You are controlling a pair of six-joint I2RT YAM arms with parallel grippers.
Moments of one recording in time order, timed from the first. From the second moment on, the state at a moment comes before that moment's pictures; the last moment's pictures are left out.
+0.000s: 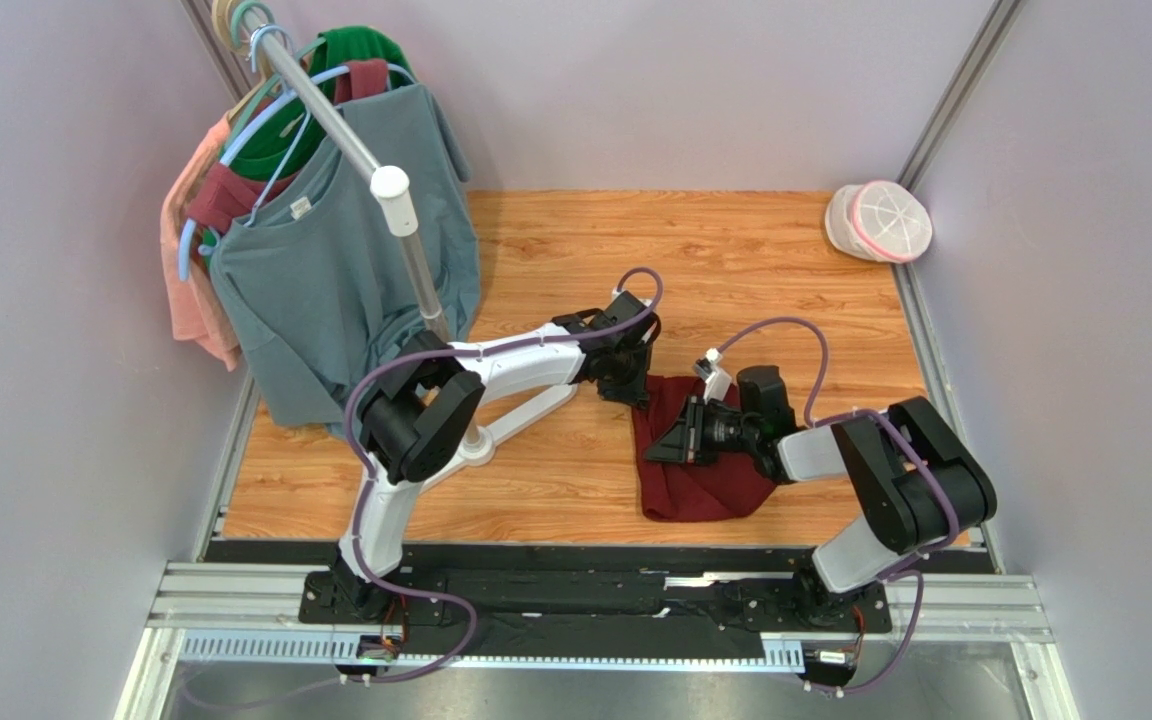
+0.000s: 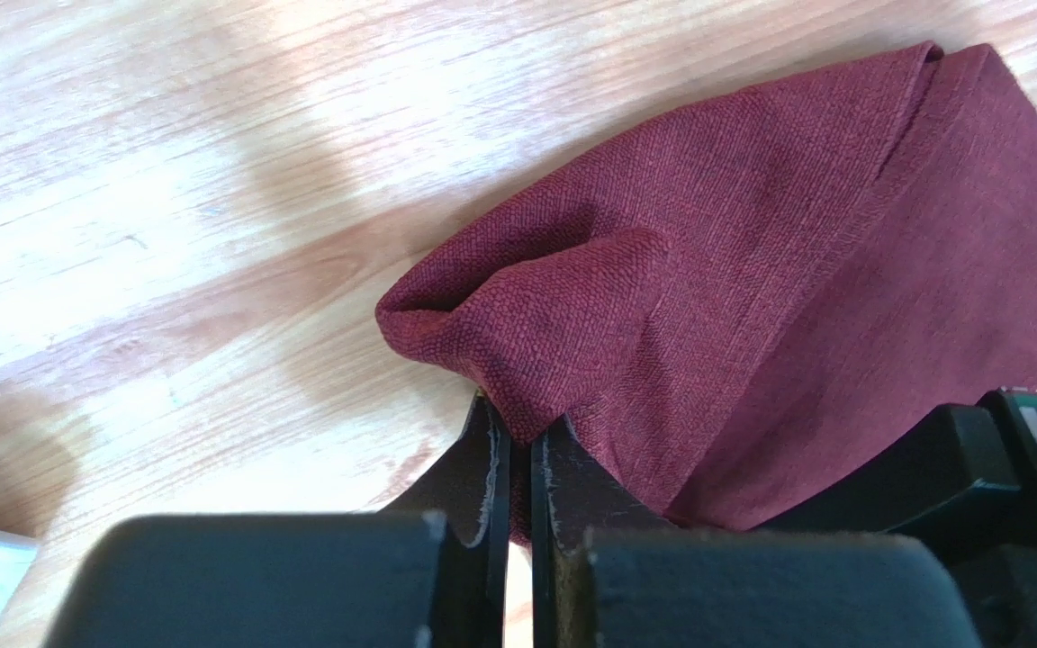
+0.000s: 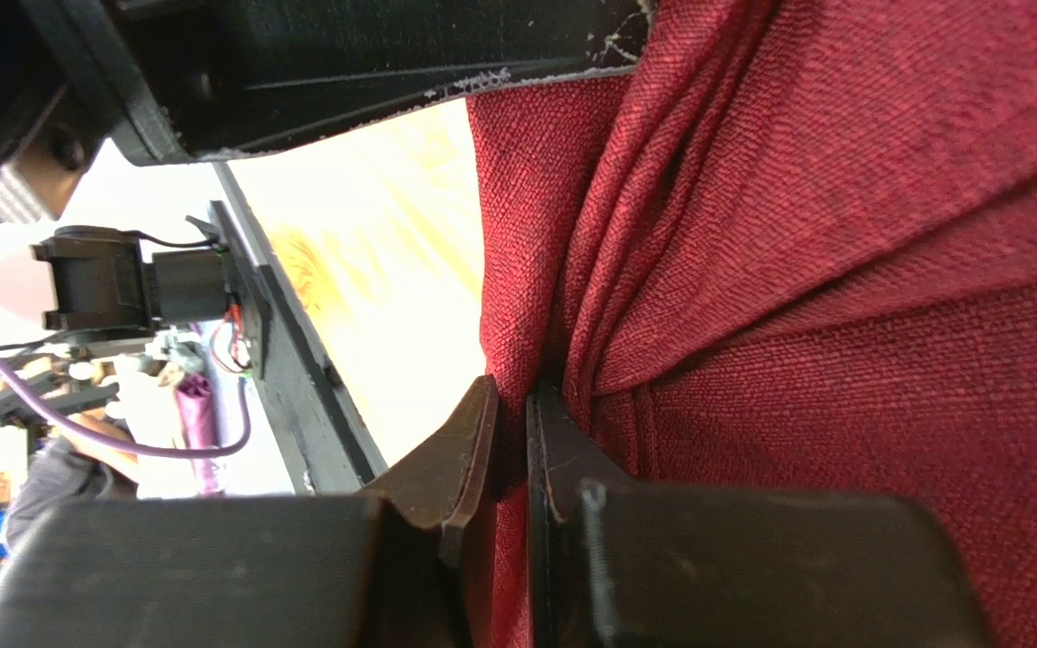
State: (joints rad) left arm -0.84 2.08 1.49 -0.41 0.06 -0.63; right arm 0.32 1.57 0.35 0.55 -0.80 0.63
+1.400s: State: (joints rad) left arm -0.83 2.10 1.55 -0.64 0.12 -0.65; right arm 1.04 1.50 0.72 -0.17 0.41 0.55
